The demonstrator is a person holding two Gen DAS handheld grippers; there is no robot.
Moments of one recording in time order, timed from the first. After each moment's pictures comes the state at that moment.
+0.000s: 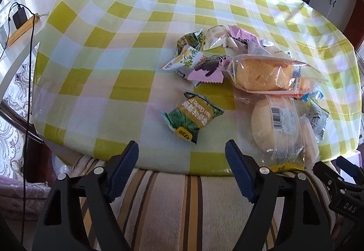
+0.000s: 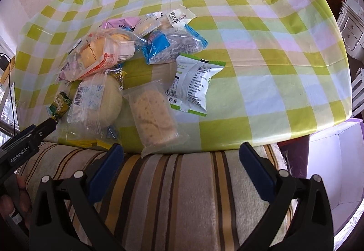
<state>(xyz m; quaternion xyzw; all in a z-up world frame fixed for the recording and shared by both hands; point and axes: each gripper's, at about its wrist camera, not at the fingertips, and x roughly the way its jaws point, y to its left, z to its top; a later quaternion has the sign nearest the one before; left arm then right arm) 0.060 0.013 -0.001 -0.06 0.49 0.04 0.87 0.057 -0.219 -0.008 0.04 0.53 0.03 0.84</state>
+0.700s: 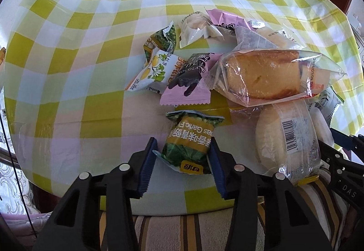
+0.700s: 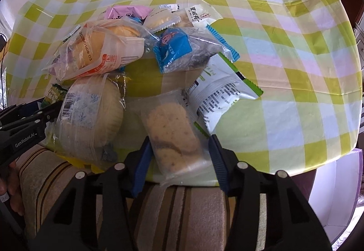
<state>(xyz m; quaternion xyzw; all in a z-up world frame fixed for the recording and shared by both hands) 0.108 0.000 -0.021 0.01 0.52 -0.02 0.85 0.091 -0.197 -0.020 -0.01 0.55 0.05 0.84</state>
